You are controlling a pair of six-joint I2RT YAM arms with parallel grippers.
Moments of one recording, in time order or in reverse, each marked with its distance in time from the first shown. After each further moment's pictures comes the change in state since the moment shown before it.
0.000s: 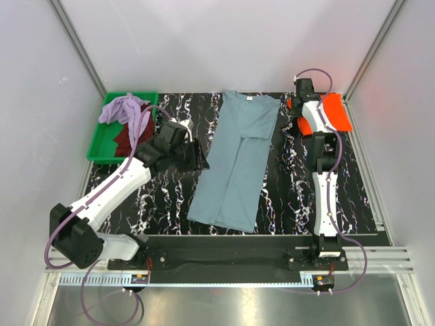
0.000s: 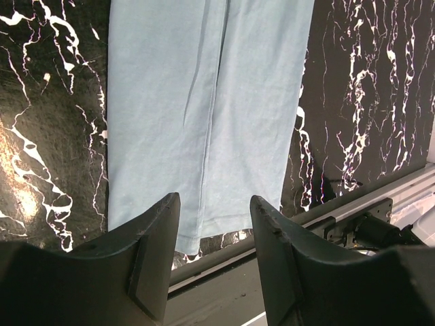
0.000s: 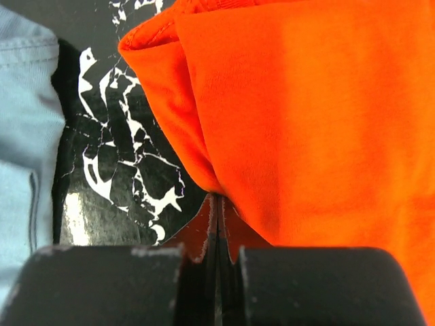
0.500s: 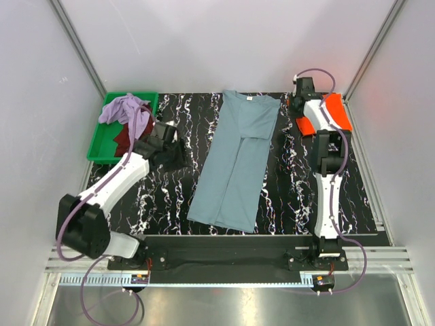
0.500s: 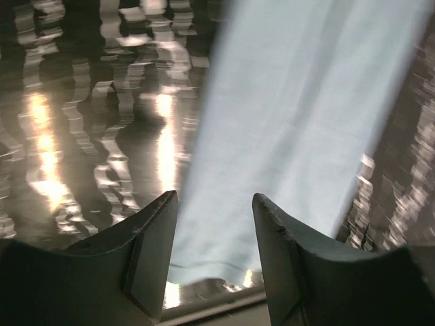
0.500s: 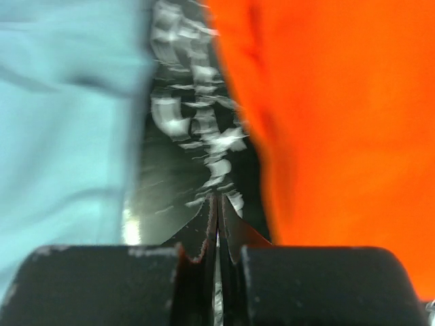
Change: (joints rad) left arm 0.131 0.056 -0.054 0.030 -0.084 0.044; right arm 0.013 -0.138 -0.186 0.019 -0.103 0.077
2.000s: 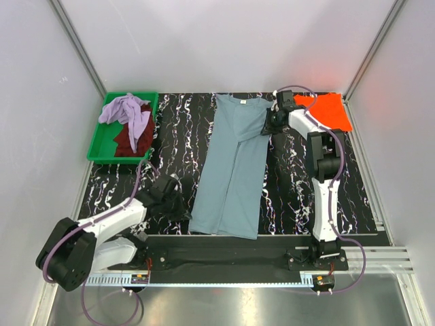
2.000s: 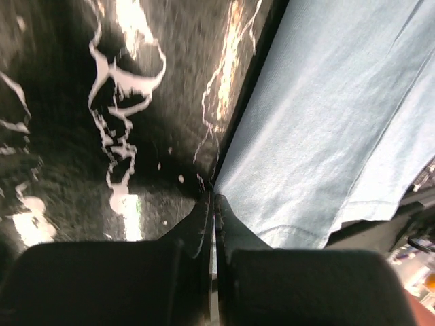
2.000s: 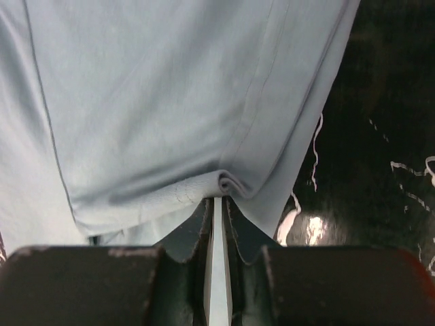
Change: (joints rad) left arm -0.117 -0.237 -0.674 0.277 0.151 -0.247; right arm 0.141 -0.208 -0.396 0.094 -0.315 0.262
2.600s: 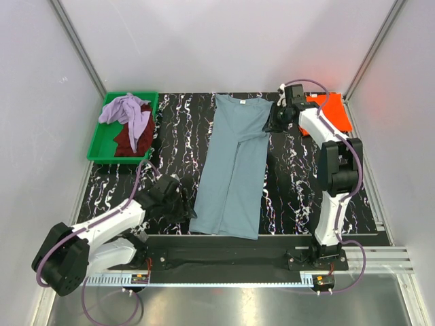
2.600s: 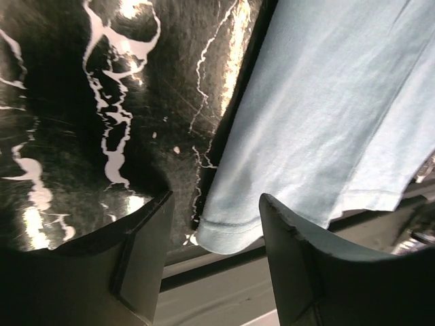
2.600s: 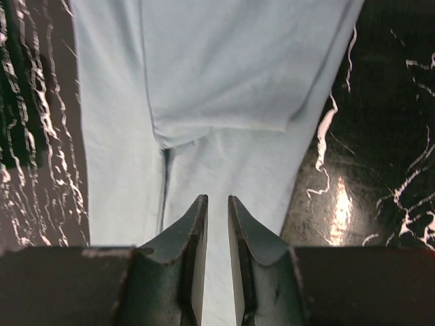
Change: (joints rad) left arm -0.051 -0.064 0.017 -0.087 -0.045 -0.040; right arm 0.000 -0.264 -0.151 -0.081 -0.062 0.043
